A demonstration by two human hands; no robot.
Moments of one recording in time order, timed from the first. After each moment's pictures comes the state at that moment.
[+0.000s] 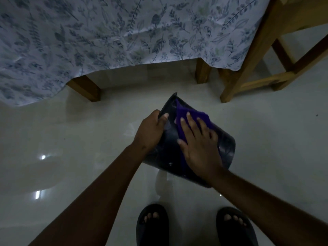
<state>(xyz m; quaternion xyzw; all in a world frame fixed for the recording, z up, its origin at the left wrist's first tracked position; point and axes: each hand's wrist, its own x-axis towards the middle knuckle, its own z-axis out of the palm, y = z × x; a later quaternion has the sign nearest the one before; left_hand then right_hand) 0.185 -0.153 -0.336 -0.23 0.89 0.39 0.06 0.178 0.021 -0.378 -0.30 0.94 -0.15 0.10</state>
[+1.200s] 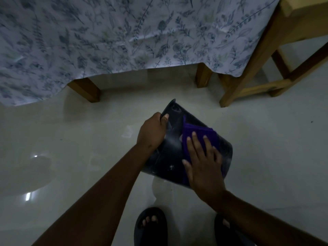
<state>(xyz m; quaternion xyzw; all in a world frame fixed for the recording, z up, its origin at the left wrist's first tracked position) 0.175 -0.161 -0.347 -0.26 0.90 0.34 0.06 0.216 0.032 -0.380 -0.25 0.95 -0.14 0.09</state>
